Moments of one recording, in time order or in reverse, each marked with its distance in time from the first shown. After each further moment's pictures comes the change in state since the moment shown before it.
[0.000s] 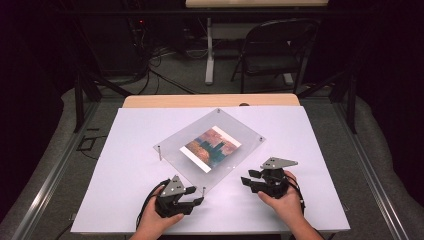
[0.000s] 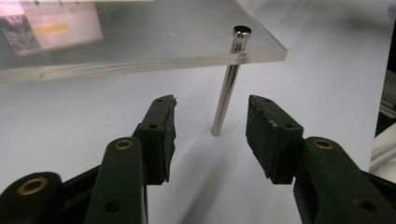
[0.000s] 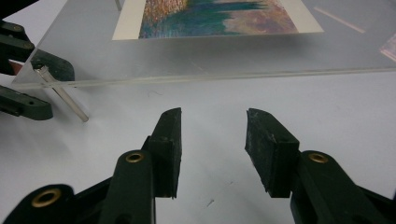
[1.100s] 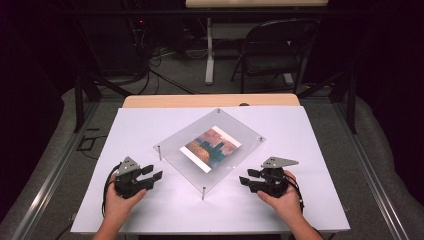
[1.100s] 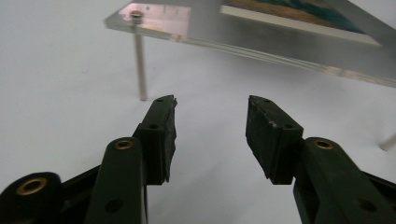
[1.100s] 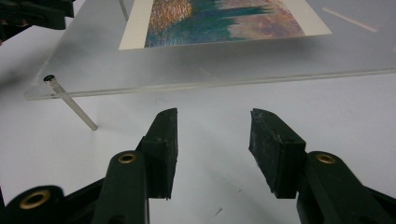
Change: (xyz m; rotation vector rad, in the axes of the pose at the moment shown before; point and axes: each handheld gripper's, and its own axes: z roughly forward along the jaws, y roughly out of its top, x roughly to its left) left arm 0.095 -0.017 -0.067 -0.088 0.297 -0.238; right arm -0.002 0.000 0.002 -0.027 0.036 0.030
